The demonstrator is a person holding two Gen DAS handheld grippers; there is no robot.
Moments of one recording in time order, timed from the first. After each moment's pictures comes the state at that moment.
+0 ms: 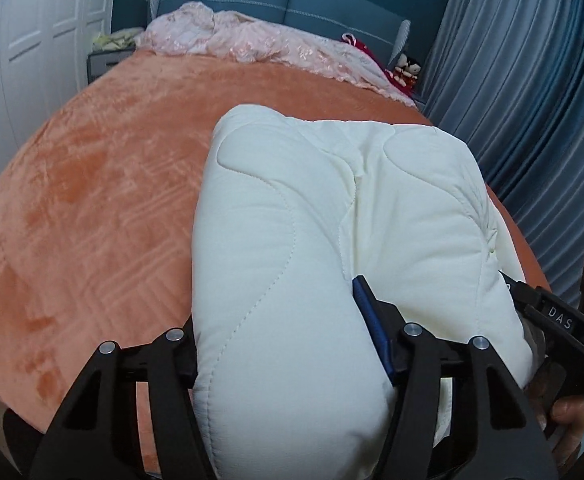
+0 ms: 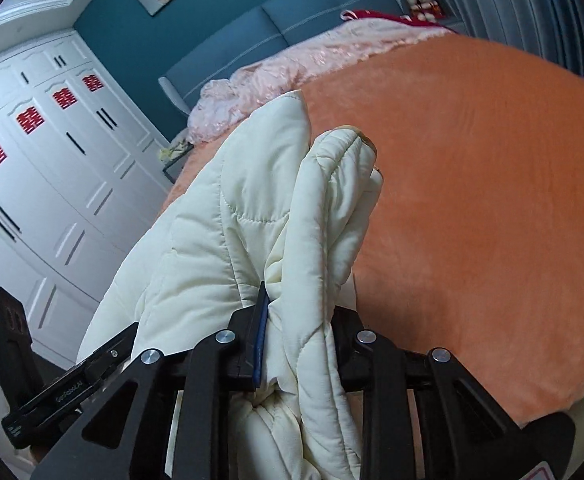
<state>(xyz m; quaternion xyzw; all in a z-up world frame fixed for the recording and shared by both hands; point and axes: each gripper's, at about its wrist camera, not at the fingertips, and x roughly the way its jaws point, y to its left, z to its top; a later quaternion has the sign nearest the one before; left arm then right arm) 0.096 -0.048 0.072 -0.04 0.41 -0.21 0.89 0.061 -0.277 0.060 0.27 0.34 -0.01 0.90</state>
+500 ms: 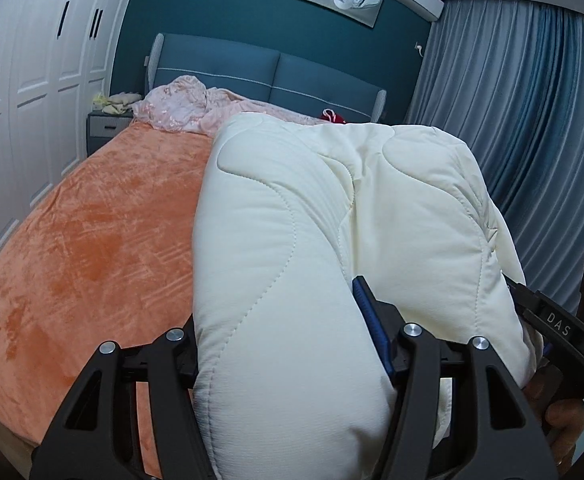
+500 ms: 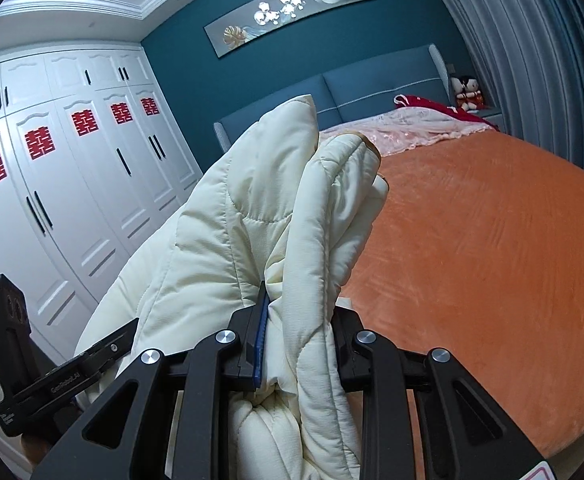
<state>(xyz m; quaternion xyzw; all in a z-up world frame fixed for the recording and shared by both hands) 0.073 -0.002 0.169 -0.07 0.29 -0.23 0.93 0.032 -0.235 0.170 0.20 0.22 0.02 0.95</state>
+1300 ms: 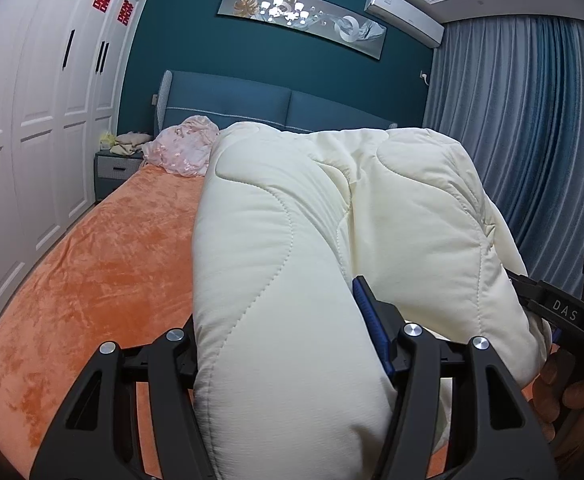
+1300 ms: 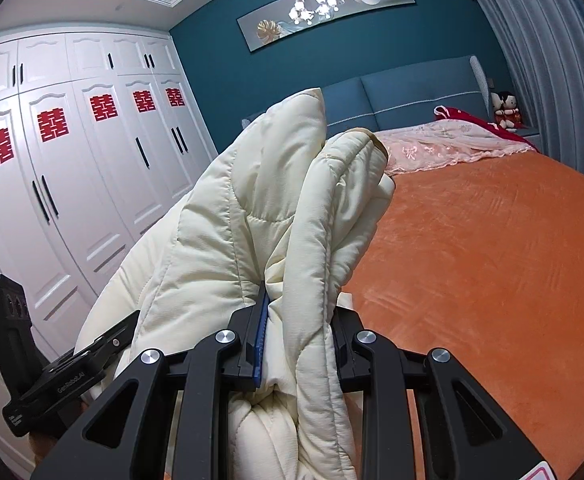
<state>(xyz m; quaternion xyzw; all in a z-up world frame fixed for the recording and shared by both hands) 0.187 0.064 0.143 -0.06 0.23 -0.21 0.95 0.147 -0.184 0.151 0.17 0.21 0.06 0.96</state>
